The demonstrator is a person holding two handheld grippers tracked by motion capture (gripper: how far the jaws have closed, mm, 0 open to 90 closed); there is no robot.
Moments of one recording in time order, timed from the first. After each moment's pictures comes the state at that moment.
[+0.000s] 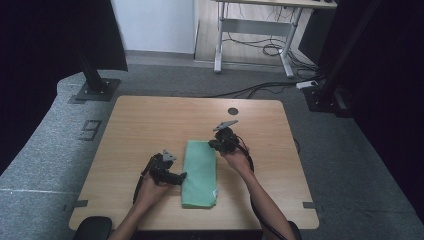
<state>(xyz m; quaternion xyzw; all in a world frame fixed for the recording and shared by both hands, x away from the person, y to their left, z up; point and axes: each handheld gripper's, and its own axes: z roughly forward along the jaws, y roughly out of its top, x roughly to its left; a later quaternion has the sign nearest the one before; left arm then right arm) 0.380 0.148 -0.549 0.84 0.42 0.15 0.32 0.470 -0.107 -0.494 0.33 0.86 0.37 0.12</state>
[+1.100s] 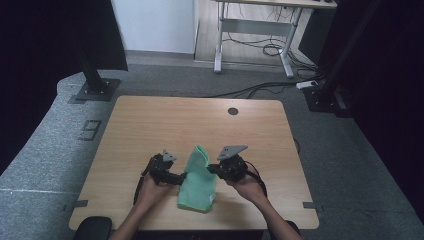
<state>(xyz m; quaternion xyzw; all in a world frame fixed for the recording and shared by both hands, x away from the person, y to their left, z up) 0.379 0.147 -0.549 0.83 0.42 0.15 0.32 0.354 -0.120 -0.460 0.23 0.88 0.41 0.09</state>
